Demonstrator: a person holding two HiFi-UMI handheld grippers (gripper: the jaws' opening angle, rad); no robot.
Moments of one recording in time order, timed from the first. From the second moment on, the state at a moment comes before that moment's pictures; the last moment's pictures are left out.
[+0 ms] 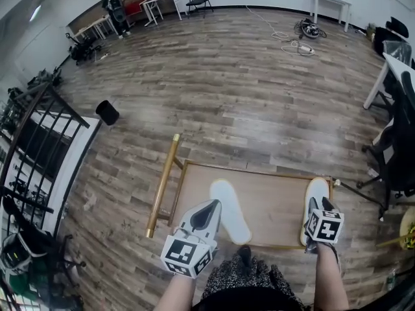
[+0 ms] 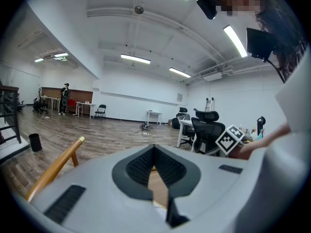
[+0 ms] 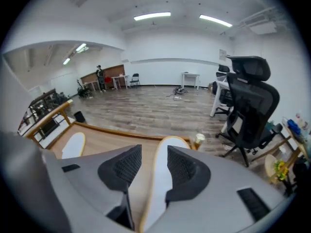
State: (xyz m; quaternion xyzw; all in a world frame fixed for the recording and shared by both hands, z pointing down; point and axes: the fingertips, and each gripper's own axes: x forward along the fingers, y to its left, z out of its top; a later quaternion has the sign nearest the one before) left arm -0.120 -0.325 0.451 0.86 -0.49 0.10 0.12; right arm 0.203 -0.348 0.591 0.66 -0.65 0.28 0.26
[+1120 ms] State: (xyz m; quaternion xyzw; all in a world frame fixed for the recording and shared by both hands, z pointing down) left arm -0.196 -0.318 0.476 0.82 -0.54 0.12 0.15; right arm -0.128 -0.345 0.679 0.38 -0.80 0.22 0.40
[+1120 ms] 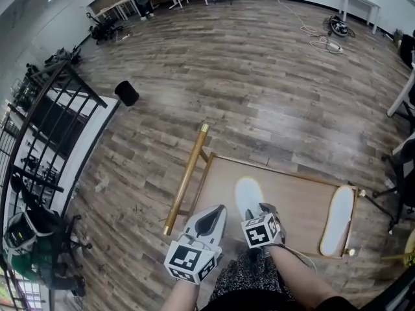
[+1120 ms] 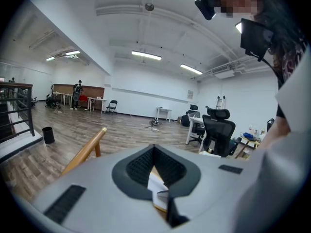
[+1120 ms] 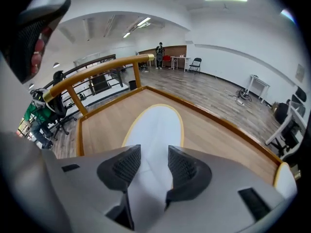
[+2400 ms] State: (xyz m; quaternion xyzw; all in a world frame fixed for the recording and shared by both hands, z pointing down) left arm -0.085 -0.340 0.457 0.89 -0.43 0.11 0.12; right arm 0.145 -0.342 0.676 0.58 -0.64 0.35 0.36
